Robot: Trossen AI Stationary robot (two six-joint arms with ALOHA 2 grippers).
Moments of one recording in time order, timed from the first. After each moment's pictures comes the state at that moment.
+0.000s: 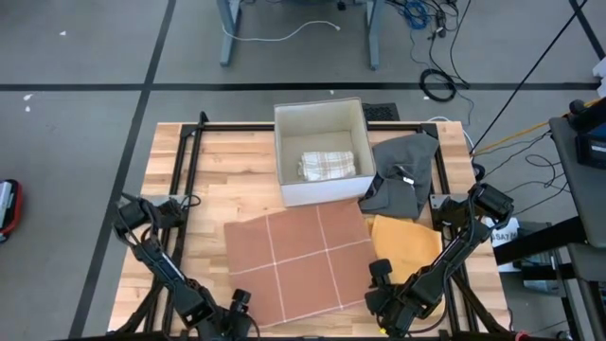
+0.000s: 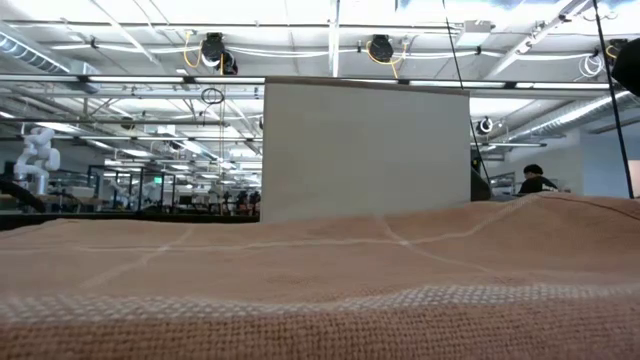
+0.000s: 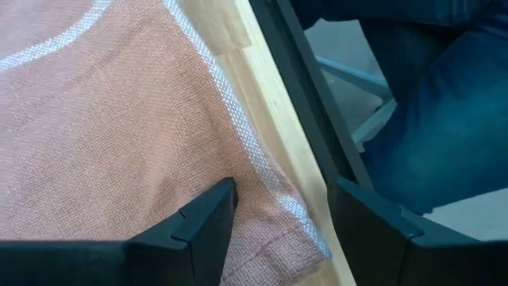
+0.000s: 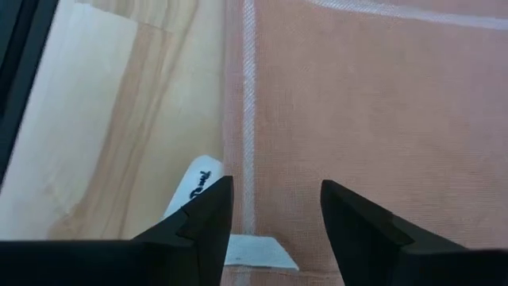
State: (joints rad) left arm -1.00 1.92 1.04 -0.16 -0.25 -0.60; right arm 0.90 1.80 1.12 -0.65 0.32 0.62
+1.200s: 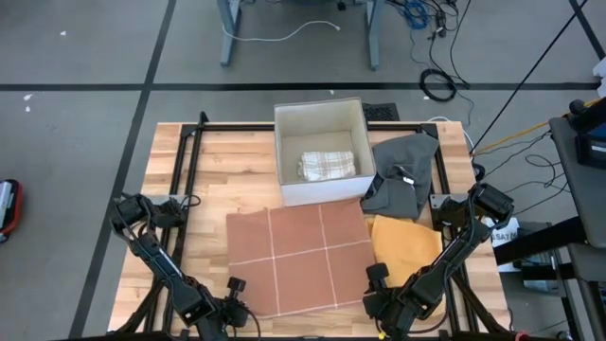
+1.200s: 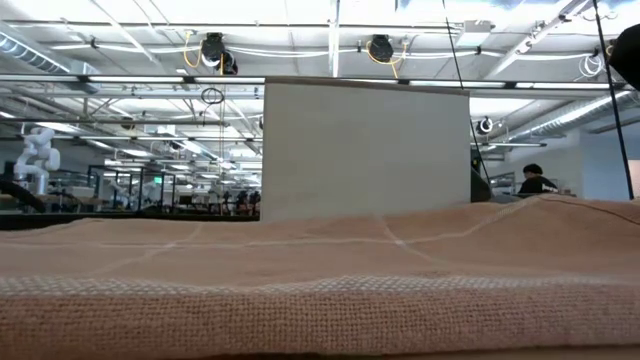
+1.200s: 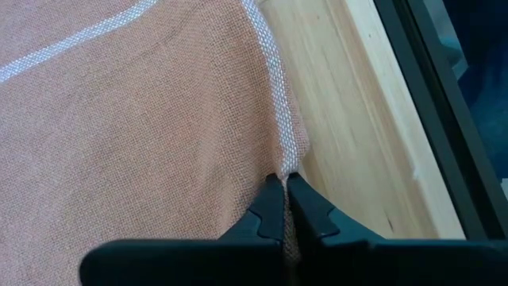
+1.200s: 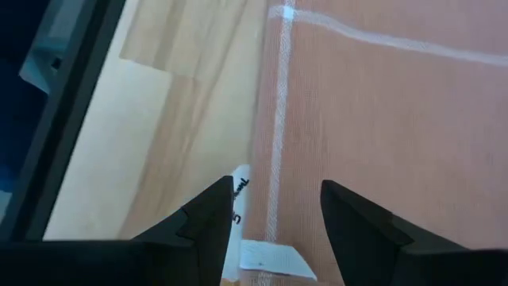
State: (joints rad) left arm -1.00 1.90 1.04 -0.43 -0.29 -0.65; right arm 0.90 1.80 1.12 -0.55 0.34 0.60
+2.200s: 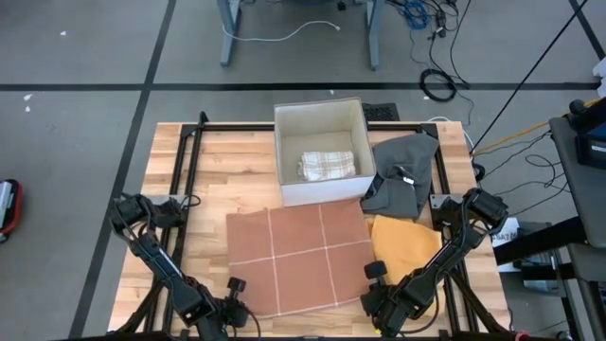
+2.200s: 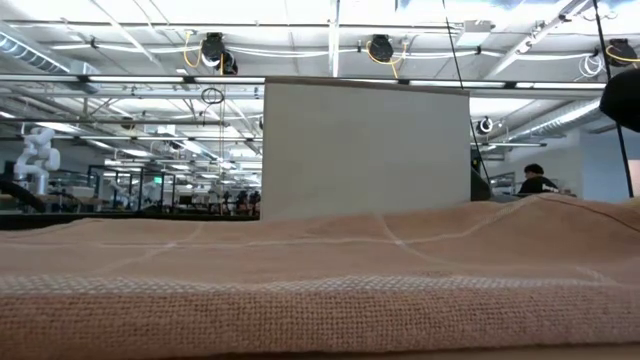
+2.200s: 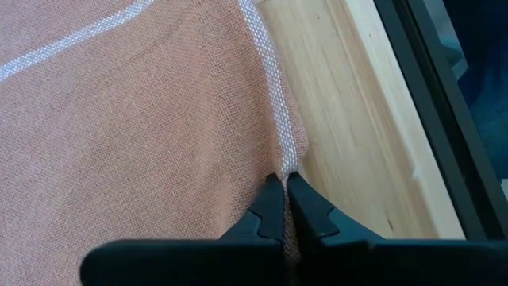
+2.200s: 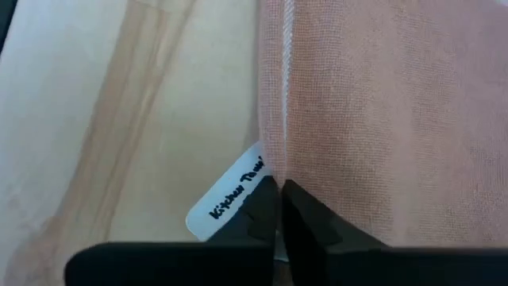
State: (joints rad) left arm -1.00 1.90 1.04 -0.43 -0.29 -0.65; right arm 0.87 1.87 1.12 -0.60 0.29 0.56
